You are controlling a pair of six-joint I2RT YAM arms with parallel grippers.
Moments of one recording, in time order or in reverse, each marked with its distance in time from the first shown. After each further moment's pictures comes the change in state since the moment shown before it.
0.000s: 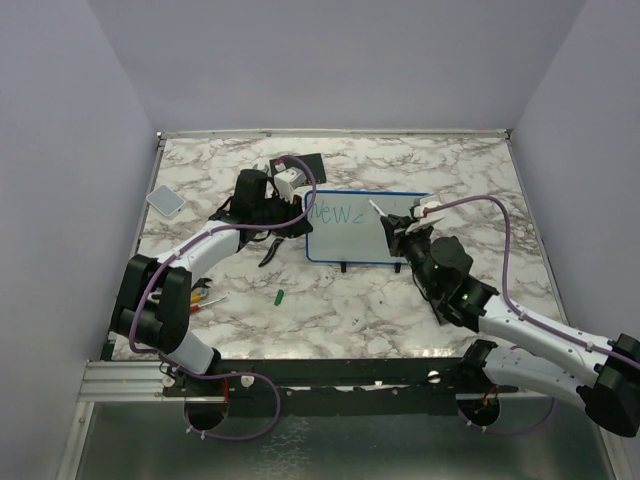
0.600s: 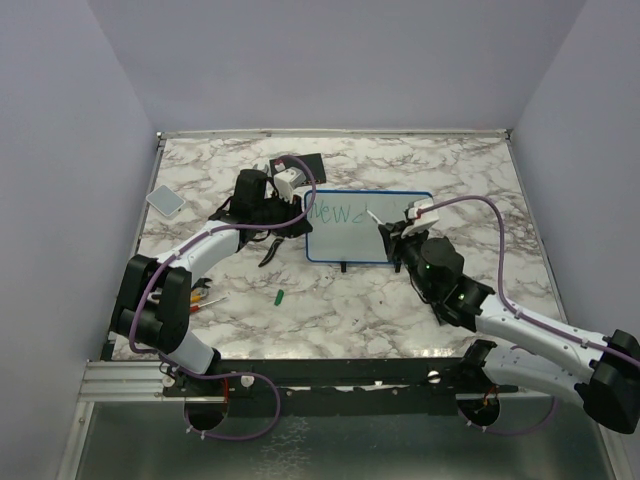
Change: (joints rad) left arm 0.000 0.000 0.000 -0.002 0.000 0.000; right arm 0.000 0.032 -0.006 -0.050 0.013 0.051
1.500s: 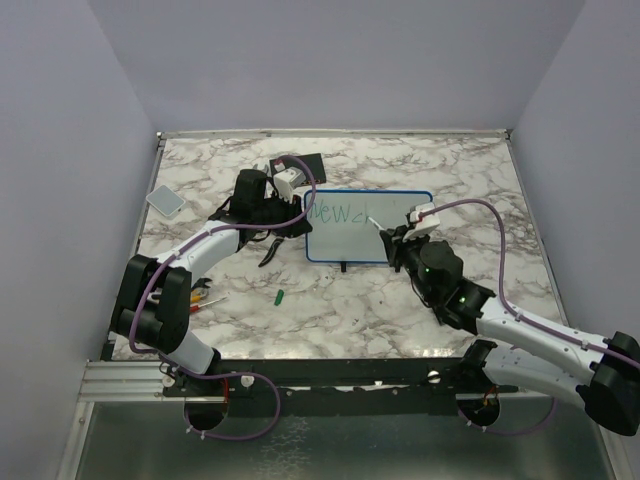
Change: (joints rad) left arm 0.000 0.000 0.000 -0.001 0.000 0.000; right arm 0.000 -0.019 -0.042 -0.039 -0.002 0.059
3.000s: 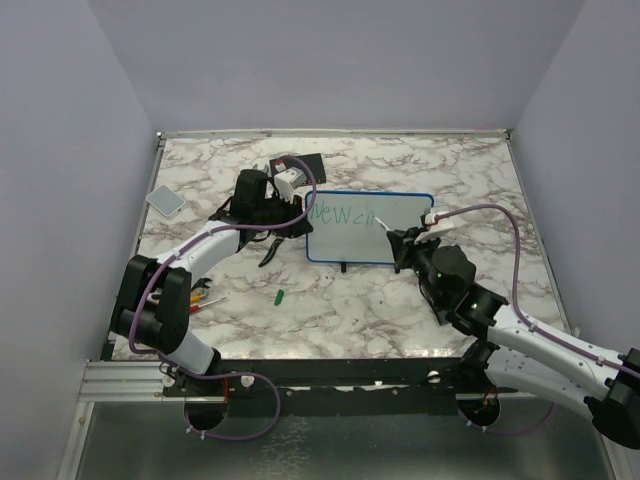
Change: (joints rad) left arm 0.000 -0.002 0.000 -0.001 0.000 0.000; right arm 0.000 -0.110 -0.014 -0.060 0.011 0.050
